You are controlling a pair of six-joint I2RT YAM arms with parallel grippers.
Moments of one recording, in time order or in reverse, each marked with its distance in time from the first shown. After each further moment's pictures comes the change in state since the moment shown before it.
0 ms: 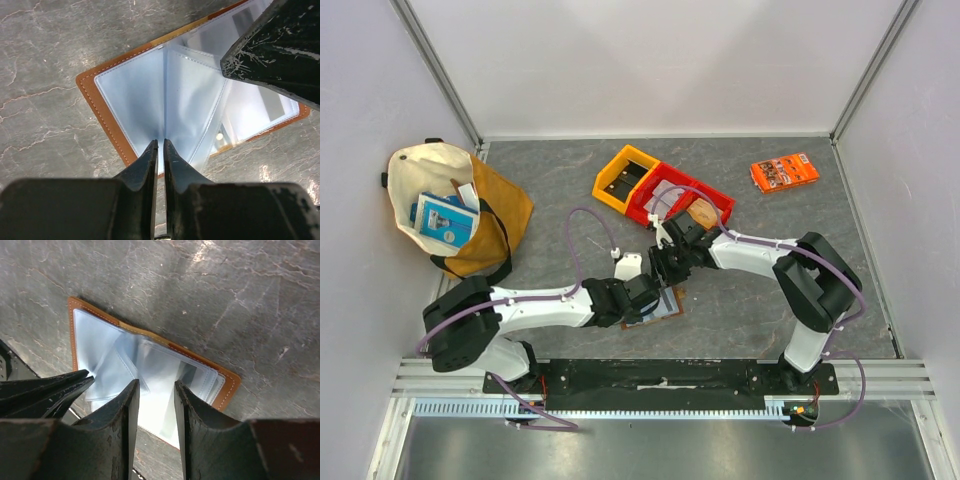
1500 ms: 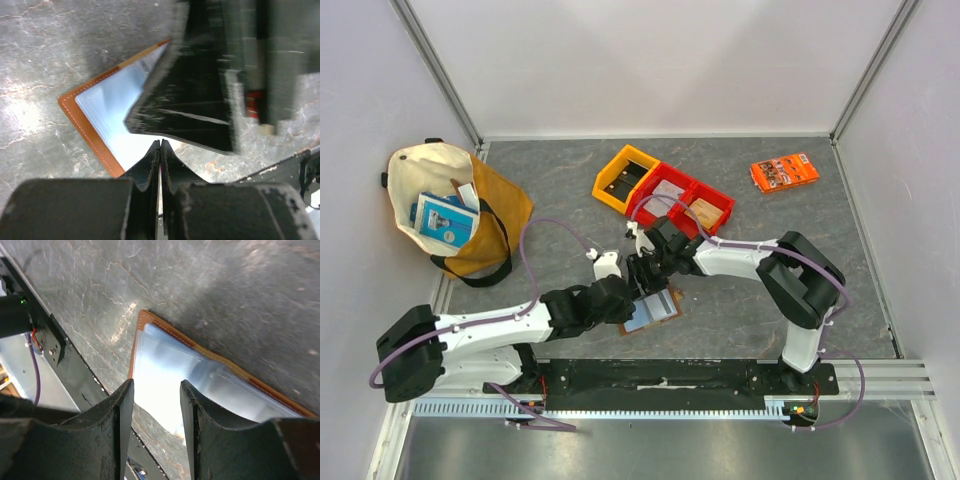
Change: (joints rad) left arm 0.026 -0.343 -0.207 0.193 0.071 -0.036; right arm 0.089 0.088 0.026 0.171 -0.201 0.118
